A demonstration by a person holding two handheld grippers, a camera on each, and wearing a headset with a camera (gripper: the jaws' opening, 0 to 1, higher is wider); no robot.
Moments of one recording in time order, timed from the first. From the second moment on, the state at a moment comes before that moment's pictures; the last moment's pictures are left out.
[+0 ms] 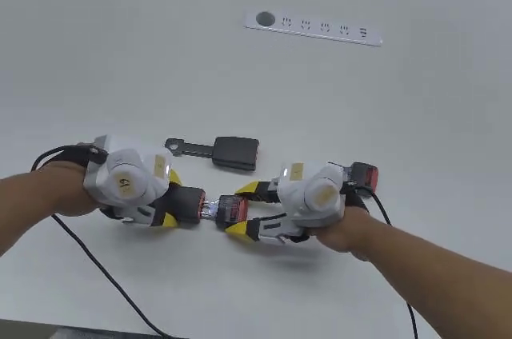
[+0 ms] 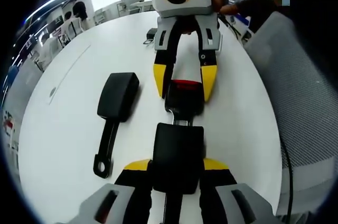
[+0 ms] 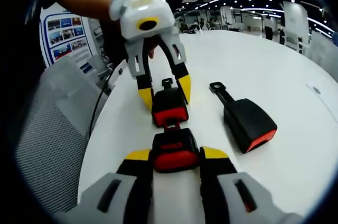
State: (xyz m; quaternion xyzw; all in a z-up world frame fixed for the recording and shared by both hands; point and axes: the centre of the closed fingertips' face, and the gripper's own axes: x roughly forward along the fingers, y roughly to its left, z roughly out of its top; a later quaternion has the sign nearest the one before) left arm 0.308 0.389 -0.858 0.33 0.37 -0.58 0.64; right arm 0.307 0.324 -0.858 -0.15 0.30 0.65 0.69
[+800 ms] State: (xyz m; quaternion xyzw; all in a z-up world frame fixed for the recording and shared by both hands) left arm 0.310 0.388 -0.859 0.36 0.37 -0.60 0.61; right arm 0.309 0.345 -0.857 -0.15 0.31 0.64 0.68
